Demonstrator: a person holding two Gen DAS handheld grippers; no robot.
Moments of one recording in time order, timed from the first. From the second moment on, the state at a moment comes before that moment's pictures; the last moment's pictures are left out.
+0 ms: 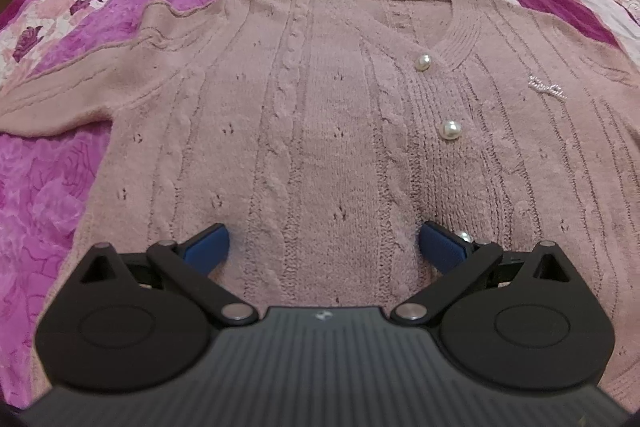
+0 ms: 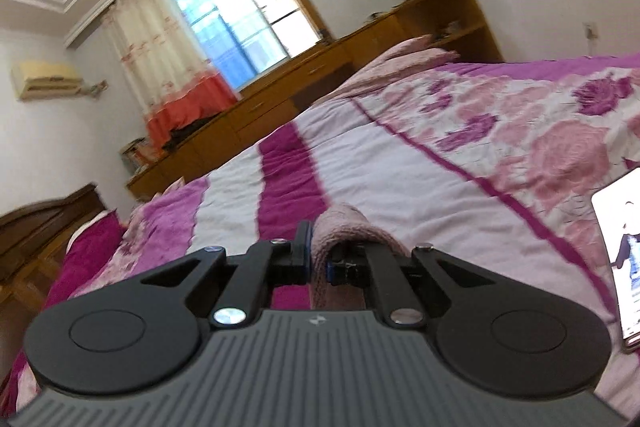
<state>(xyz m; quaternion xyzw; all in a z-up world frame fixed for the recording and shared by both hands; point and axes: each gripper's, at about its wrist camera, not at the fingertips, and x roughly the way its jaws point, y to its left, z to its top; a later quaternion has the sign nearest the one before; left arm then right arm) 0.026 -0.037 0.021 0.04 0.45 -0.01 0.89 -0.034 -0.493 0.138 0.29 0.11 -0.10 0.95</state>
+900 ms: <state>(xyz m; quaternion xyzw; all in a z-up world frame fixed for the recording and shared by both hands) 0.023 0.047 0.066 -0.02 0.39 0.03 0.92 0.045 -0.231 0.148 0.17 0.17 0.01 0.97</state>
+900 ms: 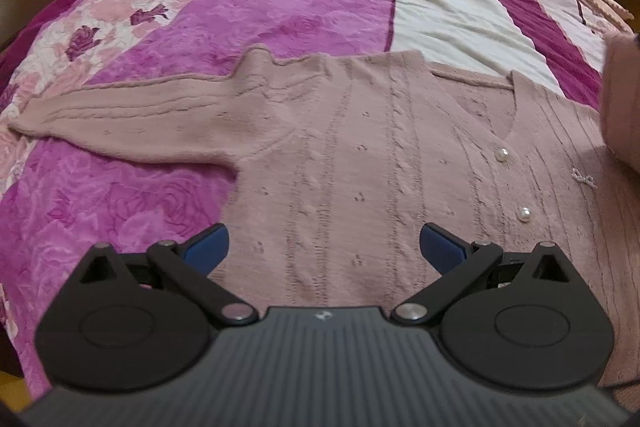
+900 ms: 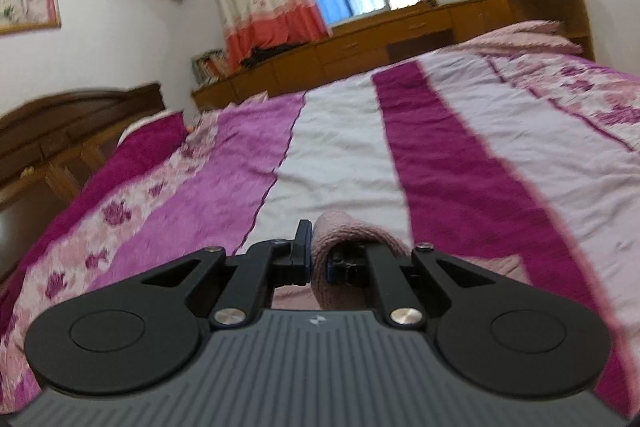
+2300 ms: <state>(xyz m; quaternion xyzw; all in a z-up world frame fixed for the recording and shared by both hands) 0.026 0.080 0.038 -0.05 0.42 0.03 0.91 0.116 -0.116 0.024 0.19 0.33 0.12 0.91</state>
